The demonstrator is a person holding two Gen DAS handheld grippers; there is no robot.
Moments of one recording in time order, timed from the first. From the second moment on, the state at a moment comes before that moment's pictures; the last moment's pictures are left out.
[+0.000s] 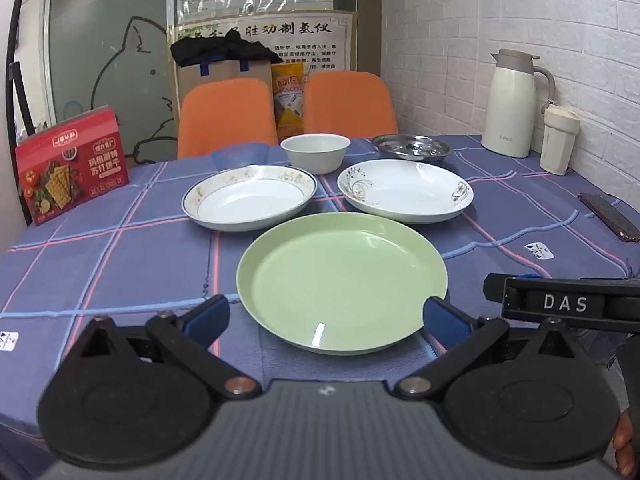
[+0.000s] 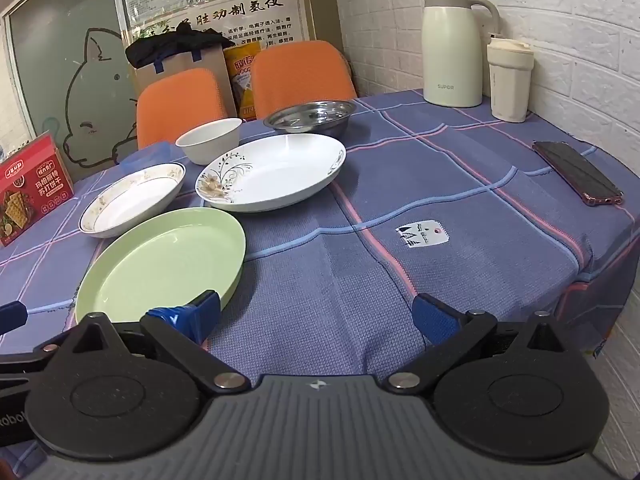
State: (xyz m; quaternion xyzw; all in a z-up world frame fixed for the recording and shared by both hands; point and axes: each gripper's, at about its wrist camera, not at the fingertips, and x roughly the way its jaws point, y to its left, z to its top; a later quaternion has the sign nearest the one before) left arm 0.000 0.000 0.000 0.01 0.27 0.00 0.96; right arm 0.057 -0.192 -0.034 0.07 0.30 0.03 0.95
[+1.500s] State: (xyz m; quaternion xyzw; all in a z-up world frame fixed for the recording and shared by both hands) left arm -0.001 -0.002 -0.004 0.01 0.28 -0.01 0.96; right arm 0.057 -0.189 -0.035 0.07 0.31 0.03 0.95
